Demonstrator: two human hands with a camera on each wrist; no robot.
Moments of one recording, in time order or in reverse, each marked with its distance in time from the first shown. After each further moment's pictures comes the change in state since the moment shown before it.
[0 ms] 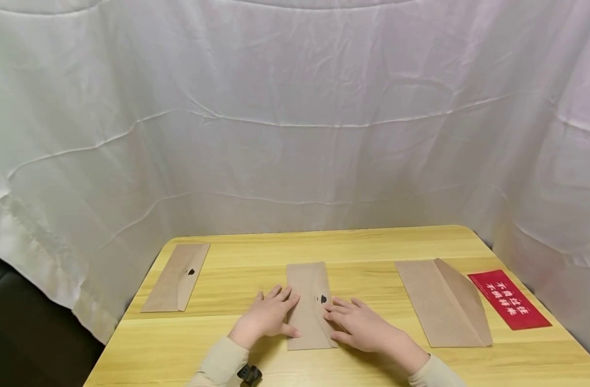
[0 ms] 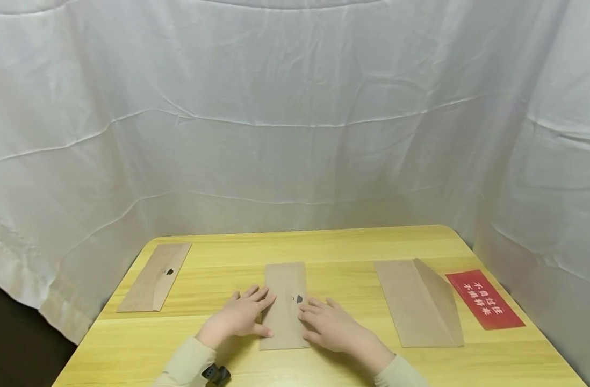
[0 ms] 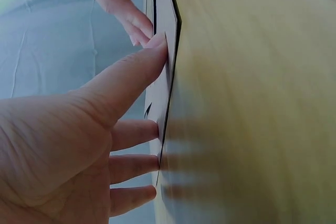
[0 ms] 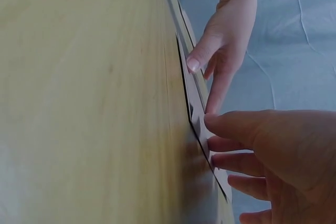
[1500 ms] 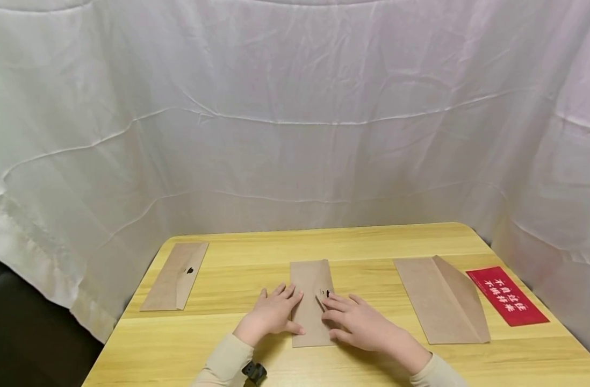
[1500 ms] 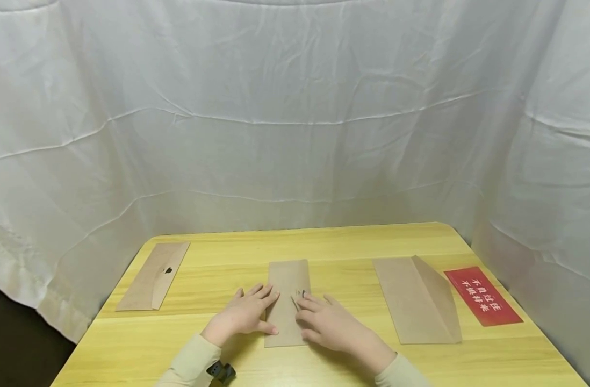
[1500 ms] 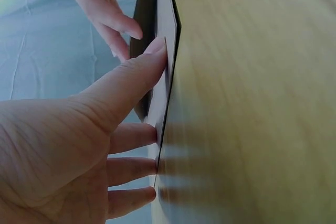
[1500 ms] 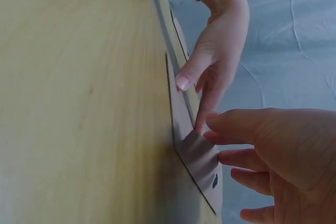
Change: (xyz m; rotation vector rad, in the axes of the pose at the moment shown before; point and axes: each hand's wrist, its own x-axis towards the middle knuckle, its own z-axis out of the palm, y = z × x) left_hand 0.010 0.010 0.004 0.005 -0.006 -0.013; right_hand -0.005 -0.005 -0.012 -0.012 0.066 -0.069
